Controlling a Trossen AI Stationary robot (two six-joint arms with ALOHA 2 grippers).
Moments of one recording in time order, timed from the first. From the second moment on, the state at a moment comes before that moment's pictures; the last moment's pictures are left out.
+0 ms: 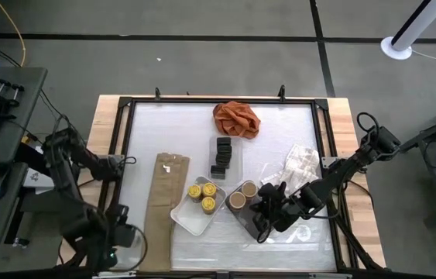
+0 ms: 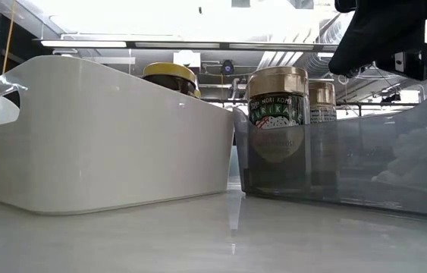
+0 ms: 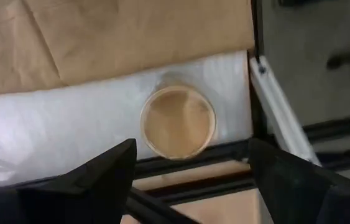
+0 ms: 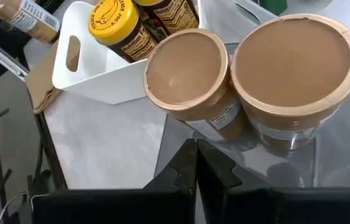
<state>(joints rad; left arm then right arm) -1.09 1.55 1.42 -1.34 0.00 -0.90 0.62 1.52 0.96 -0.36 0.50 1.24</state>
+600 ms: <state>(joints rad) -1.12 1.71 1.40 -1.34 -0.03 -0.87 0.62 1.52 0.96 -0.38 0.51 1.25</state>
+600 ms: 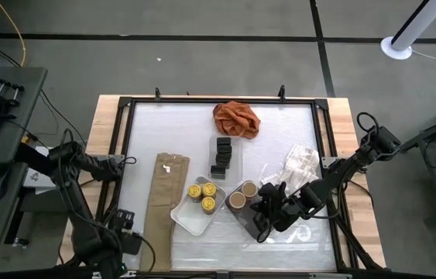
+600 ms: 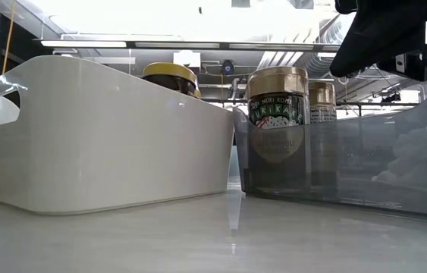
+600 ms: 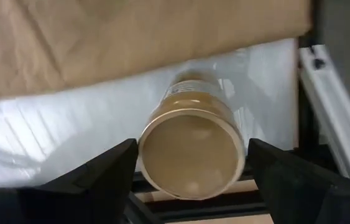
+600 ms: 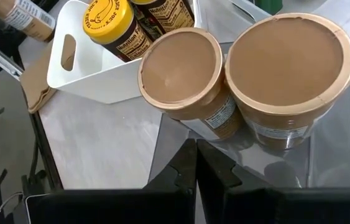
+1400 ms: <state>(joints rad) -1.06 1.61 1.21 -1.23 -0.01 -0.94 0.64 1.49 0.96 -0.37 0.48 1.25</state>
